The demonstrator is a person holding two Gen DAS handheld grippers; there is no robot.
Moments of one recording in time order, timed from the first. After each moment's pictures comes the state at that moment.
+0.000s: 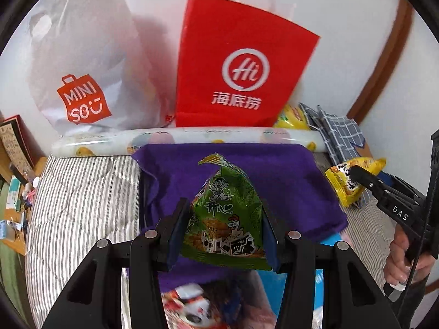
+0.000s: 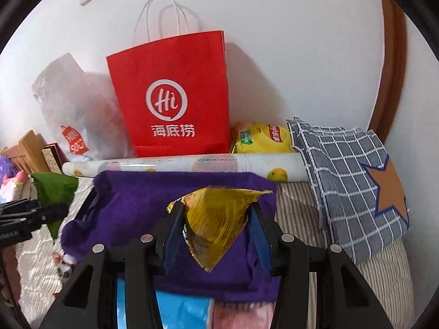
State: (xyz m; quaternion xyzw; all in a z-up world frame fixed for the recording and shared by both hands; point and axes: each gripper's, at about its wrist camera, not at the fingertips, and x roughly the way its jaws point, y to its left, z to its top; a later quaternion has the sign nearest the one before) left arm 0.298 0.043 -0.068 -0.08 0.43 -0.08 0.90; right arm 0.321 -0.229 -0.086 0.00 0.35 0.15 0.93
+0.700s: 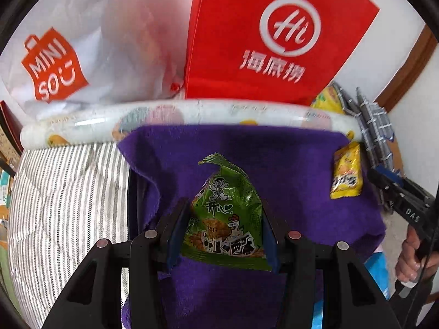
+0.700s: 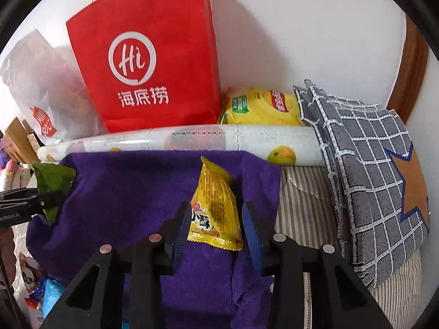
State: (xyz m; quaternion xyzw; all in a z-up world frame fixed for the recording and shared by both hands) left arm 0.365 0.056 -0.136 -0.08 0.50 -0.06 0.86; right arm 0.385 -0.234 -0.140 -0.01 0.42 0.15 0.89
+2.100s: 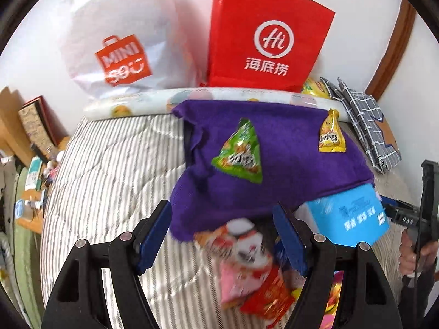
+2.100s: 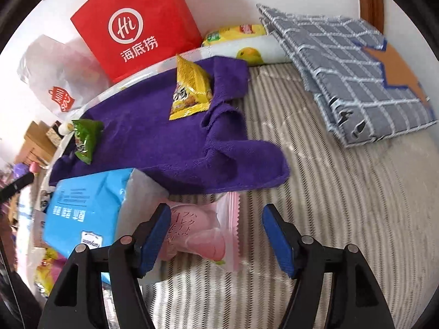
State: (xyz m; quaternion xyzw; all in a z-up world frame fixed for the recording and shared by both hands) left arm 0.227 0.072 -0.102 -0.05 0.45 -0.03 0.89; right arm 0.276 -0.304 -0.194 0.09 0.50 0.19 0.84
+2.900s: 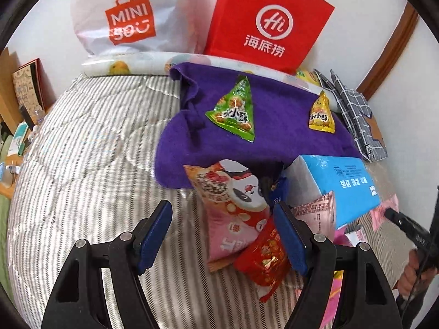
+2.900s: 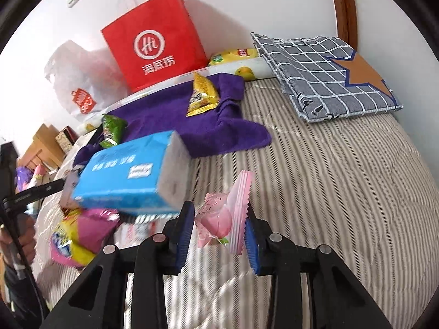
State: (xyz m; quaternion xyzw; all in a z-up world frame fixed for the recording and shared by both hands) left arm 0.194 0.071 -0.139 -0.11 0.47 -0.06 0.87; right arm 0.172 -0.312 -0.163 0.09 0.43 0.16 0.88
